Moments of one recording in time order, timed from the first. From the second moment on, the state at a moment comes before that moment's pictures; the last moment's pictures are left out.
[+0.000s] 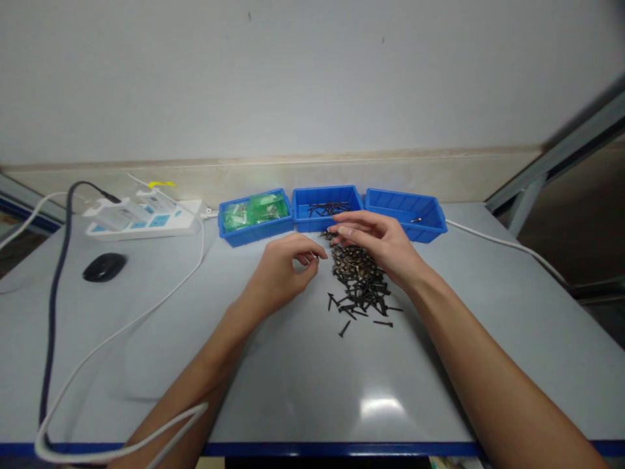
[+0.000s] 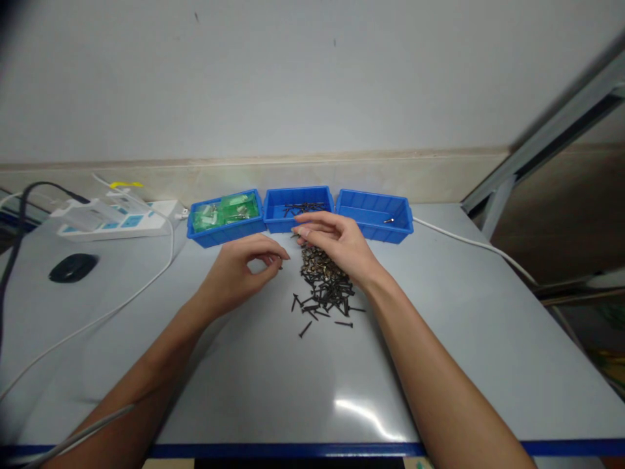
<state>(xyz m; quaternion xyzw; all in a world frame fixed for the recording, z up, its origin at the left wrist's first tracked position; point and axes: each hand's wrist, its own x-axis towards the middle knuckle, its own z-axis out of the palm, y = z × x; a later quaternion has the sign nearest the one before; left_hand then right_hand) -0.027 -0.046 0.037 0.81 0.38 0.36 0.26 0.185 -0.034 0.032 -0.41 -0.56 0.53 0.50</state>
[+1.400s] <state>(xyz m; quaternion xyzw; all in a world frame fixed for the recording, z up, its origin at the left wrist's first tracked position) -0.036 -0.047 0.042 0.89 0.30 0.13 0.30 0.183 -0.037 0.035 -0.38 -0.54 0.54 0.52</state>
